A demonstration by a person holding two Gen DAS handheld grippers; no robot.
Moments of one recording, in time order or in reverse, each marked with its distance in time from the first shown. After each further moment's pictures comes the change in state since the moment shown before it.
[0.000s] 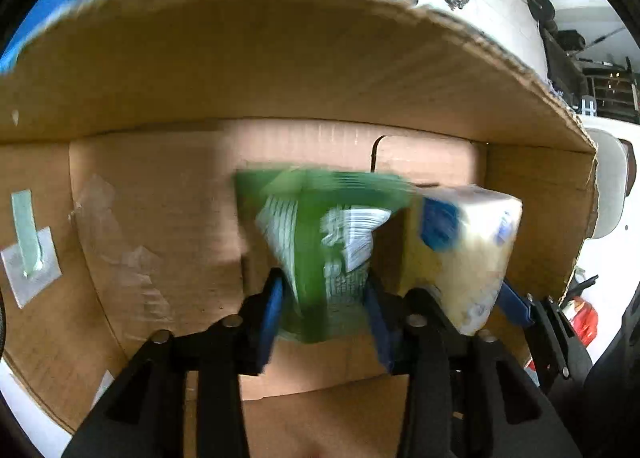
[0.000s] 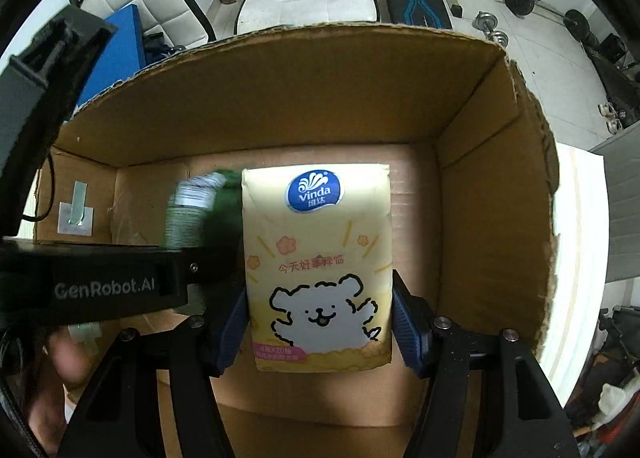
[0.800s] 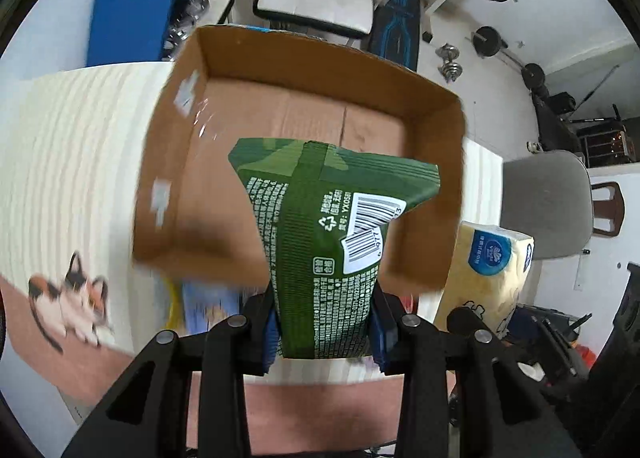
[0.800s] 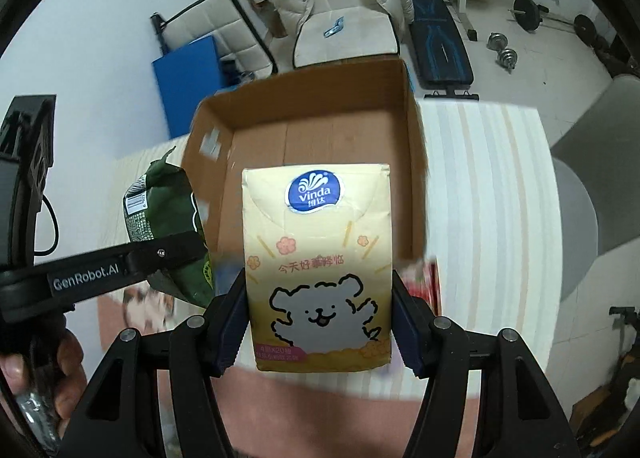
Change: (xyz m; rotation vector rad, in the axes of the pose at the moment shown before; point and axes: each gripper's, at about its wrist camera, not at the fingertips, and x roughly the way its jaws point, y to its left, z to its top) left arm -0.110 -0.003 -0.141 -0.130 -0.303 0.002; right arm -0.196 -0.030 -0.162 -0.021 -0.135 0.178
